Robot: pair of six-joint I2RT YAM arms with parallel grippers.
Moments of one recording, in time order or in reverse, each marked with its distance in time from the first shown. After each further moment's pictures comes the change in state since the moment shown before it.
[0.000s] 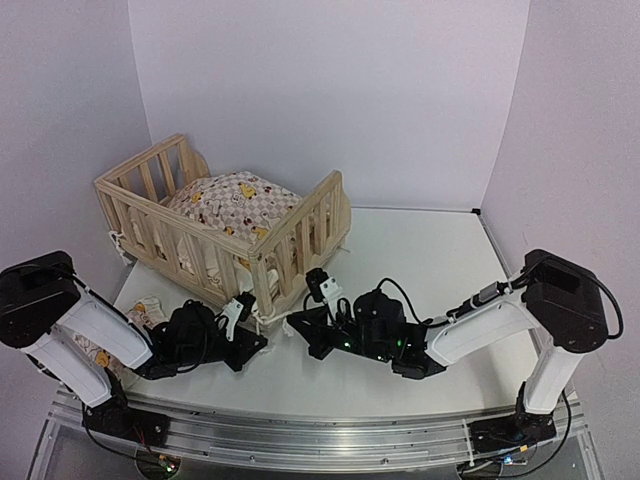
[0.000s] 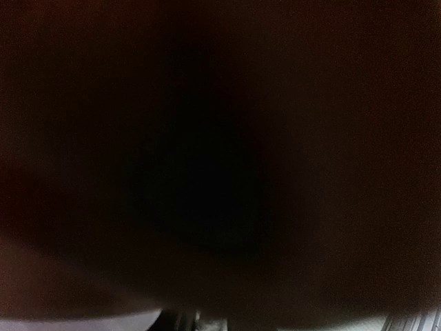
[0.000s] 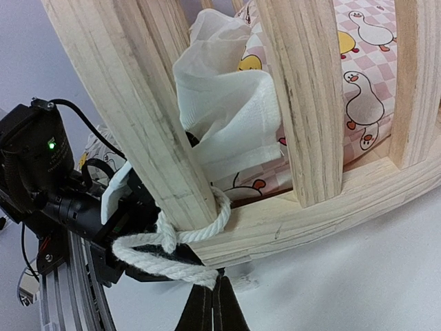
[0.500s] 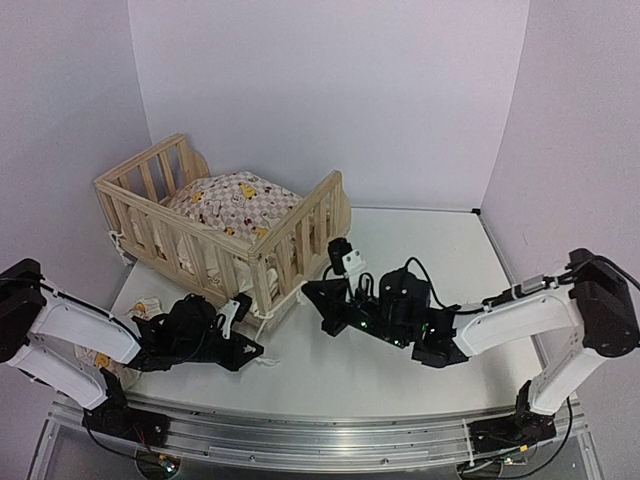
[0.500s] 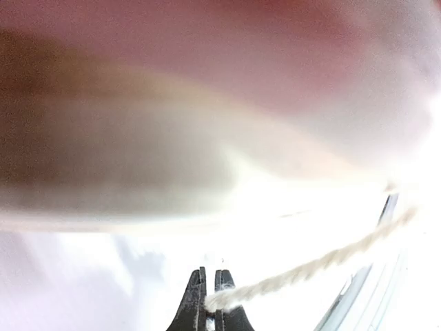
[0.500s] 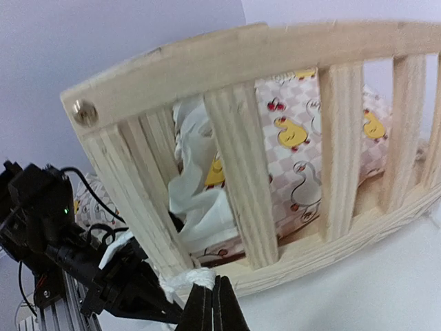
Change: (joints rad) left arm -0.007 -0.168 0.066 -0.371 0.081 -0.262; right arm -0.027 -0.197 -0.020 -0.062 0.102 -0.082
